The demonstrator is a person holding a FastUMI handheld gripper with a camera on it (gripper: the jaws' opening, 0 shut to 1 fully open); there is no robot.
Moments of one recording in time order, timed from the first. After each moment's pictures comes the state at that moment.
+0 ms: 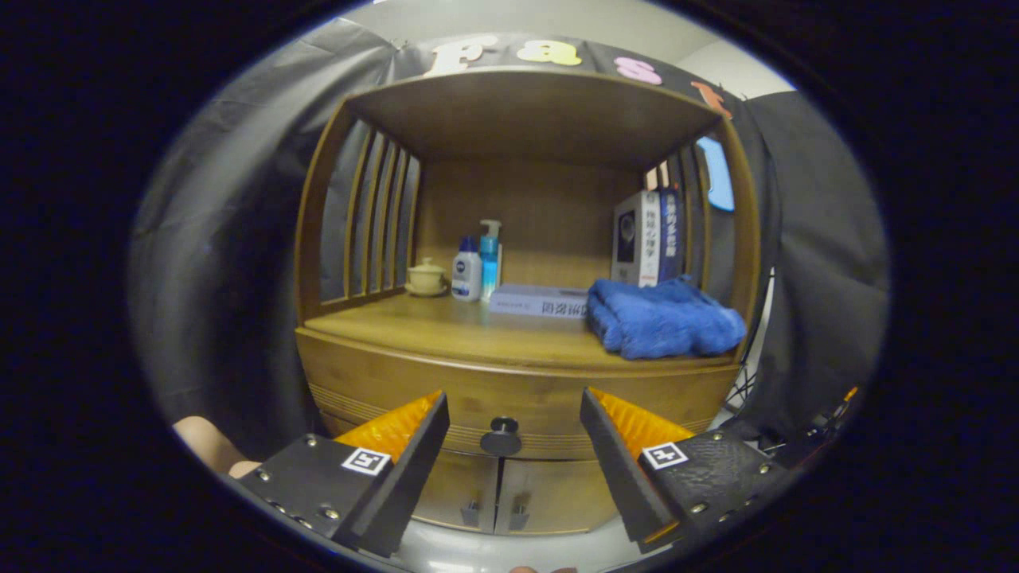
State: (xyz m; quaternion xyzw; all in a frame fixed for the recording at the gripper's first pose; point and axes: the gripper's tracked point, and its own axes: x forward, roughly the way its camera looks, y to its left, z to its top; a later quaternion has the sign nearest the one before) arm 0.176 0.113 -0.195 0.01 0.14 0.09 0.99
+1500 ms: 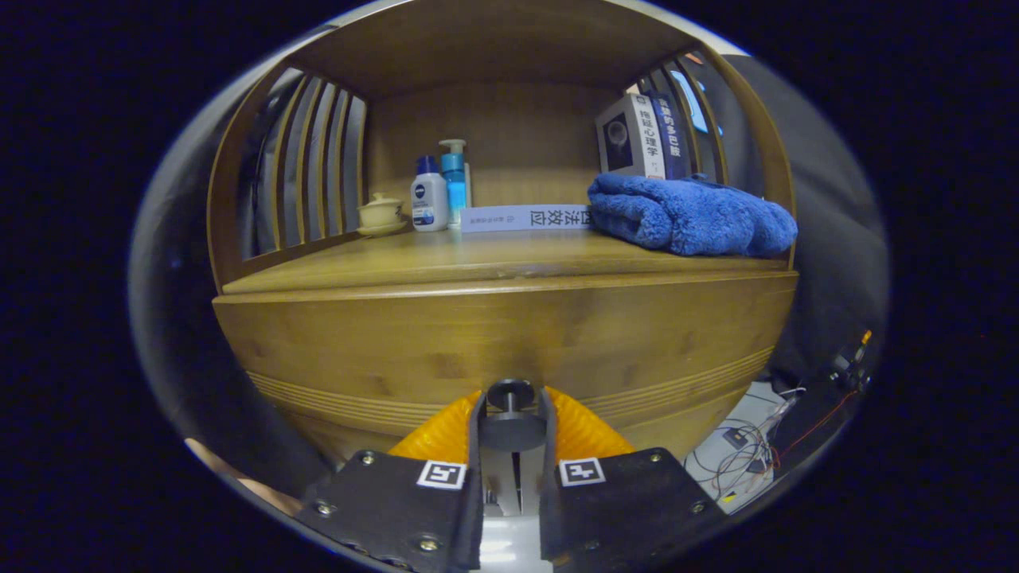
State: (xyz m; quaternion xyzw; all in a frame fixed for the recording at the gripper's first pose) arm 0.204 0.117 -0.276 0.06 0.24 0.03 0.97
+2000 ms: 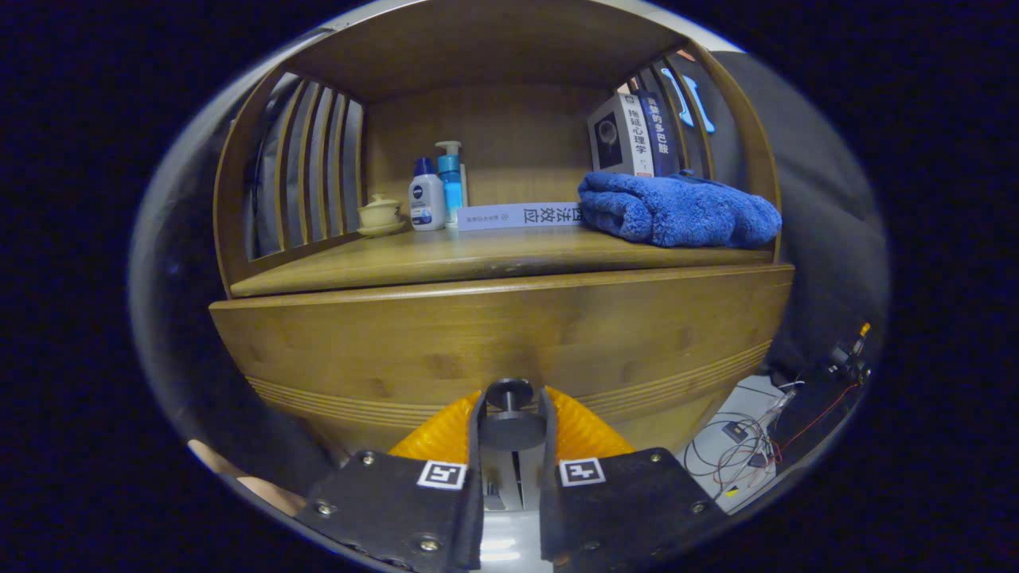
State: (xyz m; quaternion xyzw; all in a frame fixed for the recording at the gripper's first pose) arm 0.188 0.113 -0.274 0.05 0.25 0.03 0.97
